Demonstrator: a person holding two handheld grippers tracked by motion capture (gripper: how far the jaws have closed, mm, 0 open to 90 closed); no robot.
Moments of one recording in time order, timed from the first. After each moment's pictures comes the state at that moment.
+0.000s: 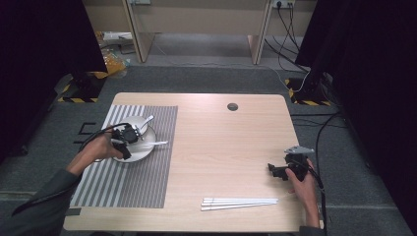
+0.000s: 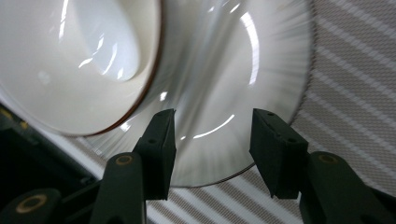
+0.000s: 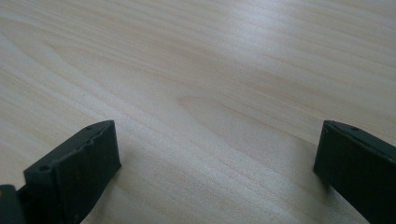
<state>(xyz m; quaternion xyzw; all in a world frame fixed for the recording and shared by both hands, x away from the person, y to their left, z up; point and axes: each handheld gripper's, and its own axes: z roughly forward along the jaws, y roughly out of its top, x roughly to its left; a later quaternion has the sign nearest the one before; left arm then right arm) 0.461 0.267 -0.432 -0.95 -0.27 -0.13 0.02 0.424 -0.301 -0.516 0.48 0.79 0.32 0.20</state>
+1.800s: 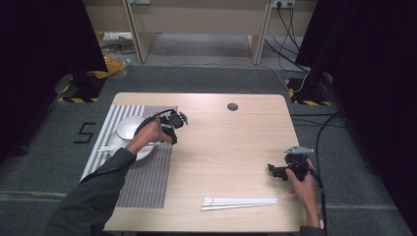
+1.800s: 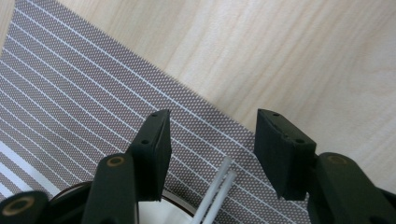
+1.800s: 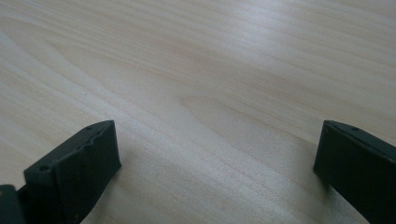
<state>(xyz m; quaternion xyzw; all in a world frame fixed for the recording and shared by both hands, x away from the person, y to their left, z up) 0.539 0.146 -0.443 -0.95 -0.28 -0.13 -0.04 0.424 -0.301 -0.516 0.48 0.79 0.32 0.20</state>
